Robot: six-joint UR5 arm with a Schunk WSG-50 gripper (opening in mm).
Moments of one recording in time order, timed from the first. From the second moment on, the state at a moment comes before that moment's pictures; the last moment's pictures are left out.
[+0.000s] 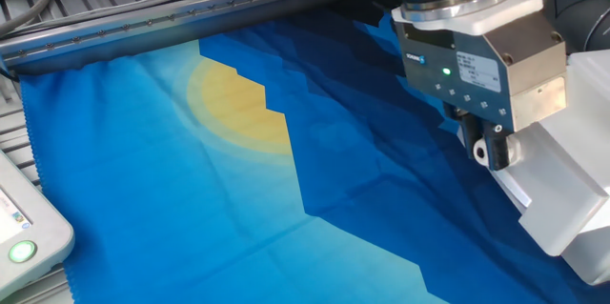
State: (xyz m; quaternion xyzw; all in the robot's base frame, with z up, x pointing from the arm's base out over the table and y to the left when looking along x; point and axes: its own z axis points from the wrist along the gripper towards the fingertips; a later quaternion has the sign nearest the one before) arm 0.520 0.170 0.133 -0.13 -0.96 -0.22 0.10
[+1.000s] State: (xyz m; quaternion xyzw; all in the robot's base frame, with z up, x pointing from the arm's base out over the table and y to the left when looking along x) arm 0.525 0.170 0.134 -0.13 -0.96 -0.22 0.10
